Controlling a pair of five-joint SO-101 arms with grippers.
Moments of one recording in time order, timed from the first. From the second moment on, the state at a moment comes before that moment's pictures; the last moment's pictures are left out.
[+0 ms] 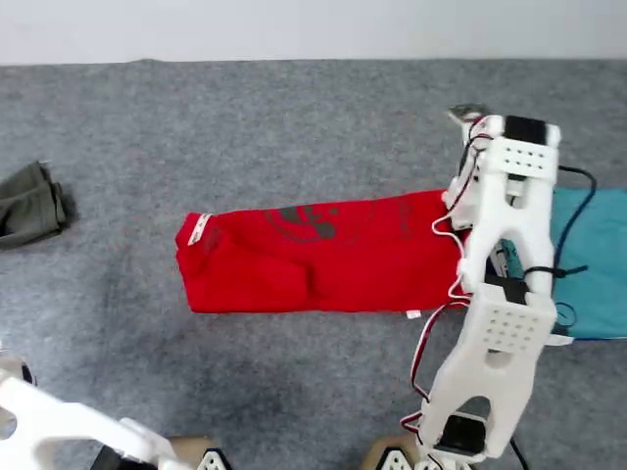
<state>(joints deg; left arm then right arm) -70.2 -32.9 45.9 81.8 -40.3 8.5 37.5 -37.3 100.3 24.5</state>
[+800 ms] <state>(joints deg) -70.2 -32.9 43.6 81.8 -40.3 -35.0 20.5 -29.4 97.5 27.0</state>
